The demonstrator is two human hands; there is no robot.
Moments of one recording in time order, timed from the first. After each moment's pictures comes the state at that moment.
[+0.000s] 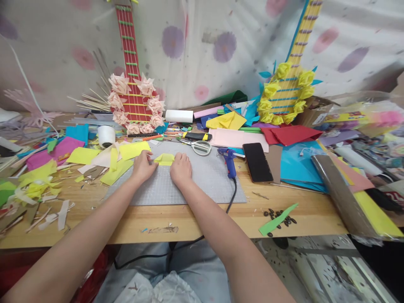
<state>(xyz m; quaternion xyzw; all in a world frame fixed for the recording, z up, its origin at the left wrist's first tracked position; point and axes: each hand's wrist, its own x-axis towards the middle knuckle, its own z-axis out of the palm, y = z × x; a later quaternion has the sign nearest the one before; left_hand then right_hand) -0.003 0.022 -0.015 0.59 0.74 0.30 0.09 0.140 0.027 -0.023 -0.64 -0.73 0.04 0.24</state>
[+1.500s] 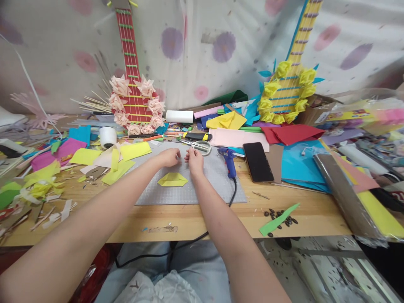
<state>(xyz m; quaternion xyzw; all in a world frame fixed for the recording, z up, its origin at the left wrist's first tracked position) 0.067 0.066 0.031 0.77 0.62 -0.02 0.17 0.176 0.061 -0.019 -0.49 -0.35 0.51 0.61</state>
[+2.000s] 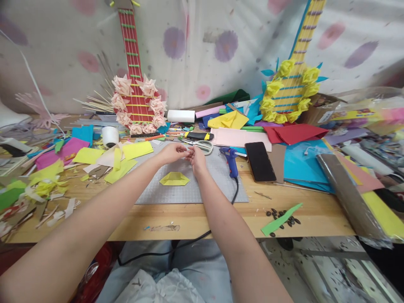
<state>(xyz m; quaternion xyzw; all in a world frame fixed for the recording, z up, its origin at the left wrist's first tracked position) 0.068 0.064 0.030 0.71 0.59 0.23 0.29 0.183 0.063 -0.009 -0.41 -0.27 0.64 0.59</state>
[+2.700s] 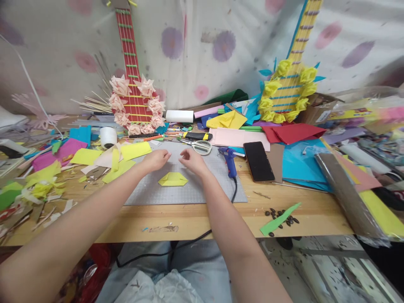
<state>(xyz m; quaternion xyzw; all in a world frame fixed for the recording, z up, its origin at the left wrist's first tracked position) 0.034 0.041 0.037 0.74 0.66 0.02 0.12 0.198 0.053 -0.001 -0.50 -0.66 0.42 0.36</state>
